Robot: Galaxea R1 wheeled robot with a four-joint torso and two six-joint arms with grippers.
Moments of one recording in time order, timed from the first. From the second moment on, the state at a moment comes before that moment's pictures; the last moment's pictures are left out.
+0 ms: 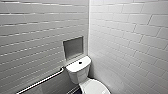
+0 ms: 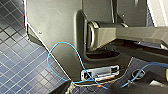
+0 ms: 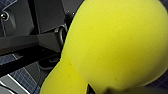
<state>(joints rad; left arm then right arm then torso) 1.49 2.93 -2.52 0.05 0.10 -0.11 -1.57 2.97 -2.71 -0.57 0.04 0.78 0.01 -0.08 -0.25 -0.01</state>
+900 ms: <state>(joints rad) 1.48 2.88 -2.44 0.05 0.00 -0.10 -1.50 2.98 -2.63 -0.09 -0.03 0.14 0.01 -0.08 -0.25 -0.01</state>
